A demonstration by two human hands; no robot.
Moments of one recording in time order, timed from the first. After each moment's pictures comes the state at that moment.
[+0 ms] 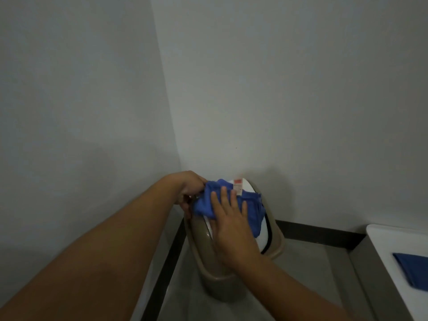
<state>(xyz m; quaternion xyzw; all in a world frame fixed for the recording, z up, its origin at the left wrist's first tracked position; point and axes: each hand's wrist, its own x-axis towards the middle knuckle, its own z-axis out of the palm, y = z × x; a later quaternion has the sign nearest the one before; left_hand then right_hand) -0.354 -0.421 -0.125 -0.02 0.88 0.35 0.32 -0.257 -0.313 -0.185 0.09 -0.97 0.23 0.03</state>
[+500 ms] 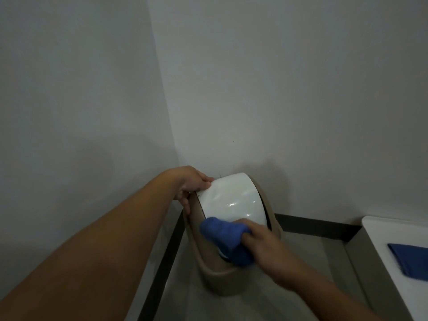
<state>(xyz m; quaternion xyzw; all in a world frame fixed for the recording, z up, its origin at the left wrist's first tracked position) -0.351 -0.419 -0.124 -0.06 0.85 0.40 0.33 -0.205 -0.252 -0.182 0.04 -0.80 0.59 -0.10</state>
